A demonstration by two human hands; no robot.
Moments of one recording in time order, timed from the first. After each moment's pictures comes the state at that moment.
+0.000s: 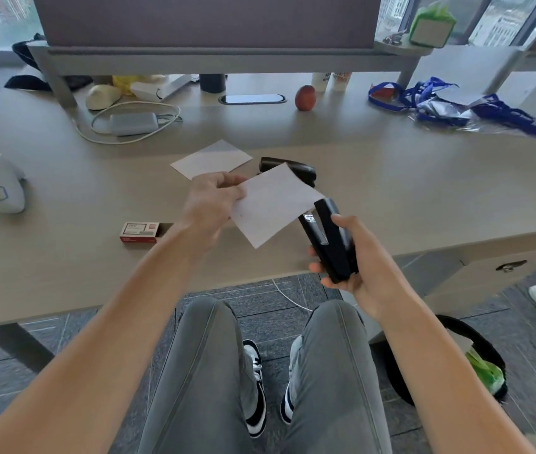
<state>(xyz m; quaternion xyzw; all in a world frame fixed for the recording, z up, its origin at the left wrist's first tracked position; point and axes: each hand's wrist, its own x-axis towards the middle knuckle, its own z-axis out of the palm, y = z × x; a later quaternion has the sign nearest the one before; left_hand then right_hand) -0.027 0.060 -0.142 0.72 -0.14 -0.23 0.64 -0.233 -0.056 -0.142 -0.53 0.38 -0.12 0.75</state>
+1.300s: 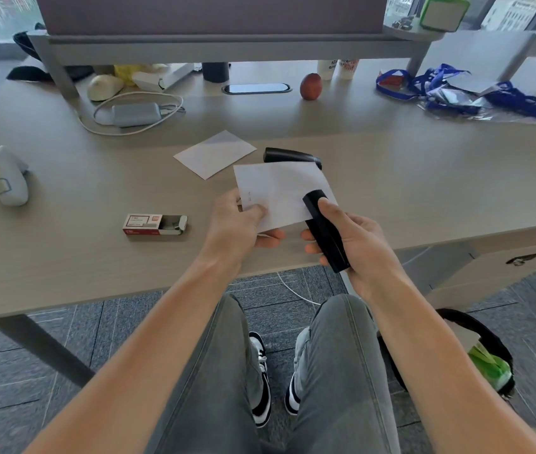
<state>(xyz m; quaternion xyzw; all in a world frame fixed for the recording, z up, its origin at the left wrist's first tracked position) -0.092 0.071 -0.141 0.70 -0.14 -0.25 0.66 -0.216 -0.058 -0.153 -0.58 0.35 -0.18 0.72</state>
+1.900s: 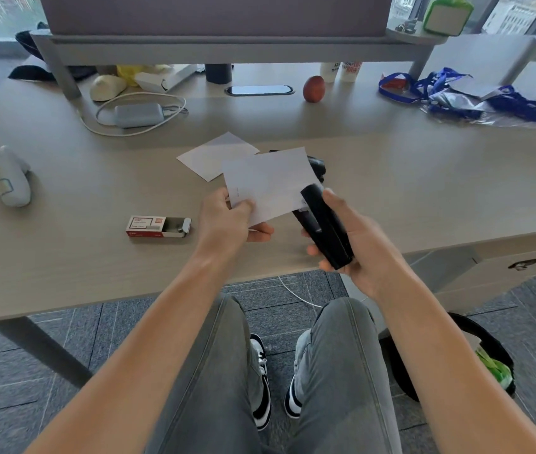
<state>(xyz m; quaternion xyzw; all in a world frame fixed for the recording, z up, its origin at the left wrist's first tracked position) -0.077 0.078 -0.144 0.70 -0.12 -0.21 0.68 -0.209 -0.061 -0.141 -0.57 0.35 -0.10 0.74</state>
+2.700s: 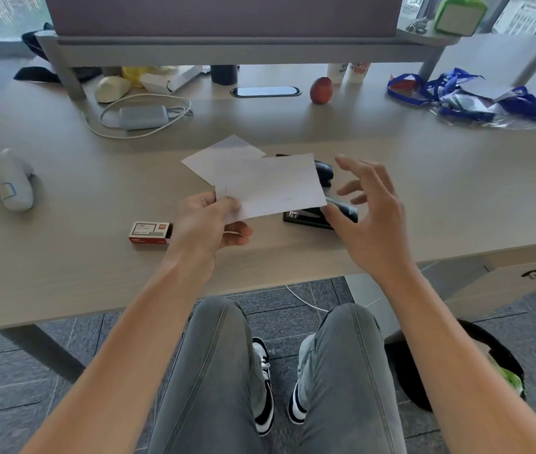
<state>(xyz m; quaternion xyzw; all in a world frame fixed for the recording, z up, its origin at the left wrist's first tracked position) -0.052 0.098 -0.137 0.65 -0.06 -0.23 0.72 -0.188 -0.090 -0.152 -0.87 0.17 -0.36 0.31</state>
